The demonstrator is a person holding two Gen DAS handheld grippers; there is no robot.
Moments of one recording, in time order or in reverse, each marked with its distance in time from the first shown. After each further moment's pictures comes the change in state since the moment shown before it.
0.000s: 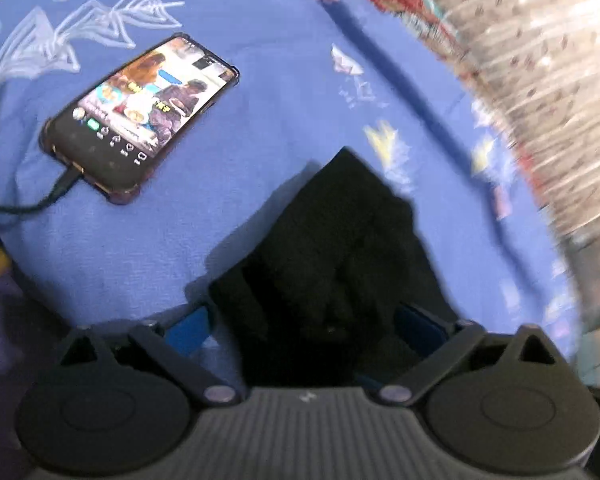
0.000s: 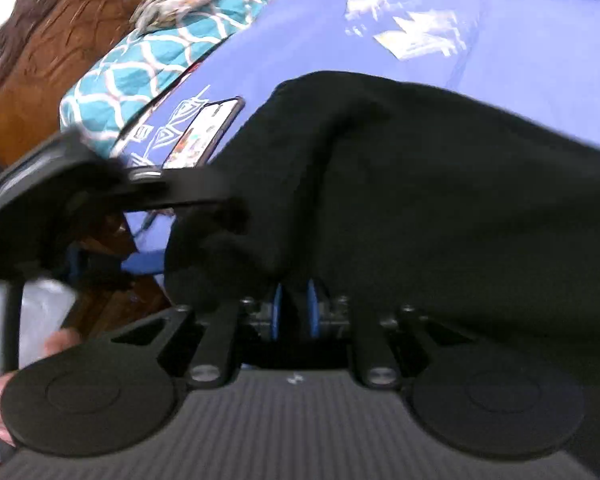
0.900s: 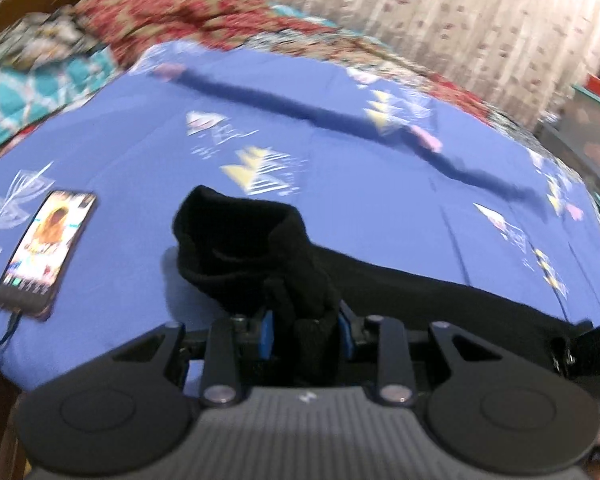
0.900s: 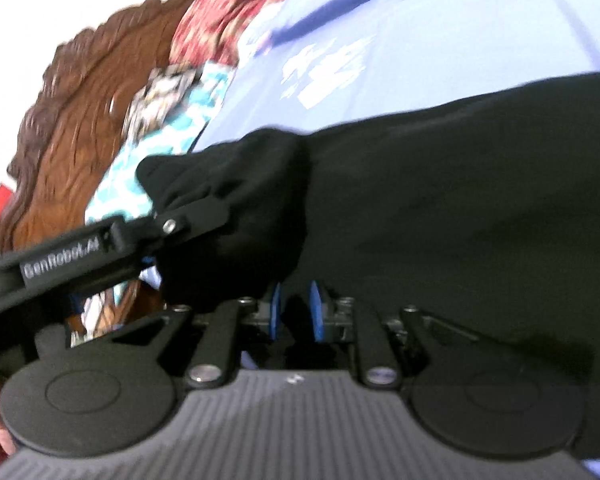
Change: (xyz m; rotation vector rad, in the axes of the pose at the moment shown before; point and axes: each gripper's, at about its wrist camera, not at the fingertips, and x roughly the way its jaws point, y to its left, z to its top) left arm -0.032 -0.142 -0.063 0.512 -0.137 0.029; right arm -0.076 -0.071 -0.035 0.368 -0.185 0.132
